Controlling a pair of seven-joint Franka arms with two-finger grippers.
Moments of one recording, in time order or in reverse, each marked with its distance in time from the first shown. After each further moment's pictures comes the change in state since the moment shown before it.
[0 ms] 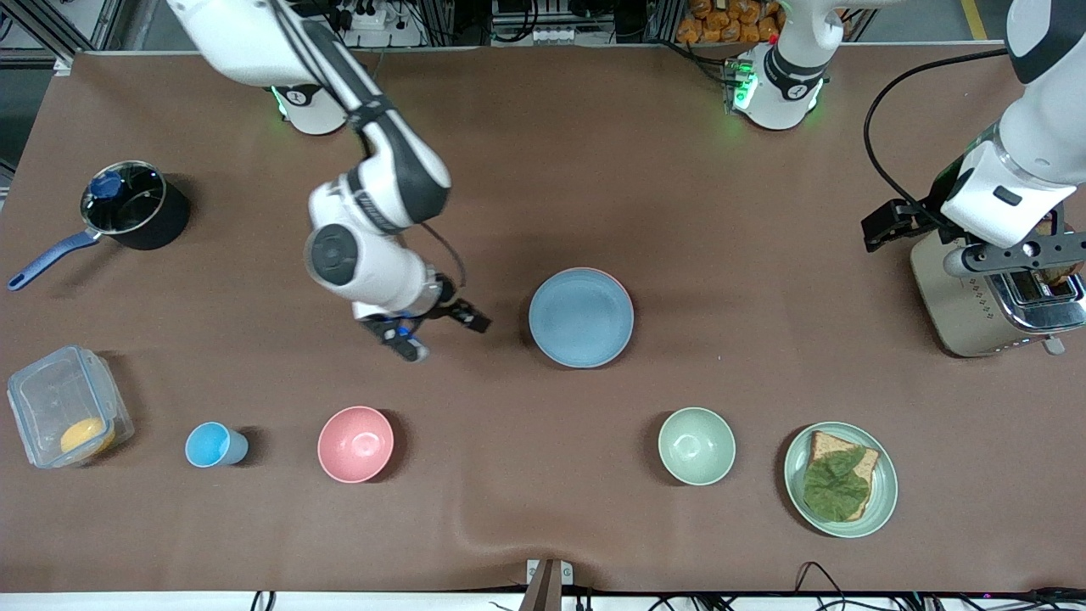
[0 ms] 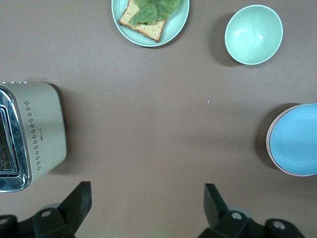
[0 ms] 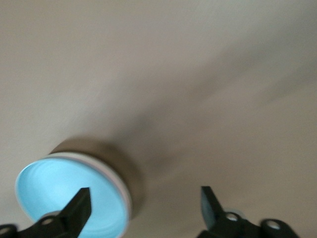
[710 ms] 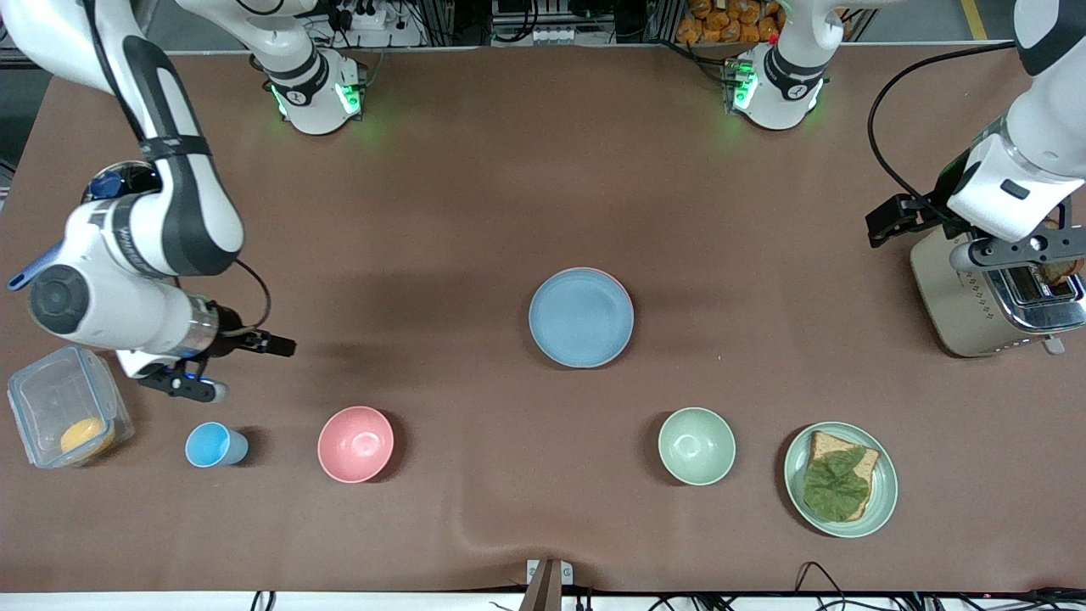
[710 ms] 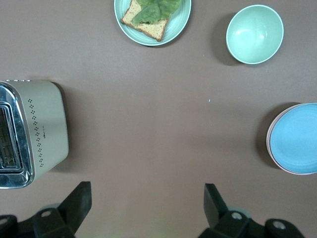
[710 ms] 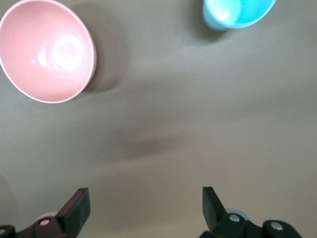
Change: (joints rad) left arm 0.002 -0.009 0.003 0.008 0.000 -0.017 0.000; right arm -0.395 -0.078 -0.013 -0.004 -0.216 -0.149 -0.652
